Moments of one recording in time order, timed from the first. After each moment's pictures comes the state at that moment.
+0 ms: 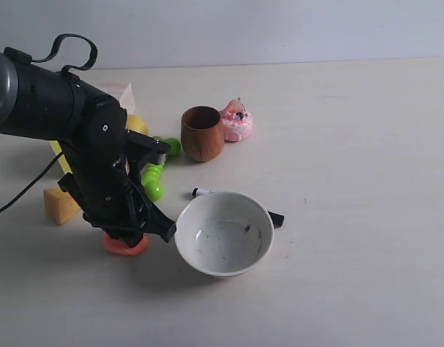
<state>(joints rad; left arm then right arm) -0.64 1.94 -1.06 0.03 0.75 -0.14 -0.12 0.03 0.00 0.04 0.30 0.01</state>
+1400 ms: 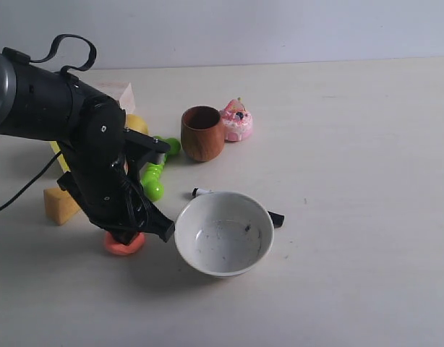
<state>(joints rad) -0.64 1.94 -1.05 0.04 0.74 -0.14 -0.12 0.03 0.00 0.04 0.30 0.01</state>
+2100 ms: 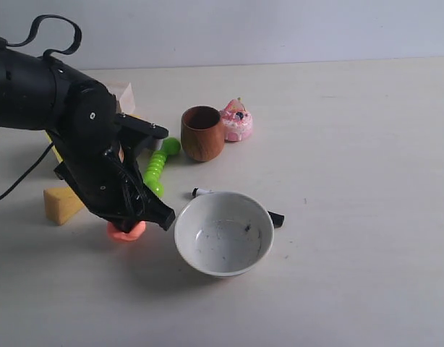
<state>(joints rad) -0.64 1.88 -1.05 0.04 0.73 -0.14 -0.12 0.03 0.00 0.04 0.30 0.01</state>
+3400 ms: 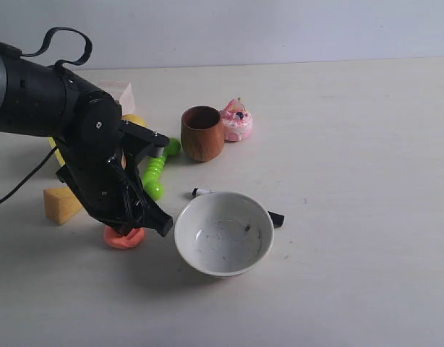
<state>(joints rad) -0.64 1.91 -1.05 0.07 0.72 -0.14 -0.12 0.03 0.00 0.04 0.30 0.01</state>
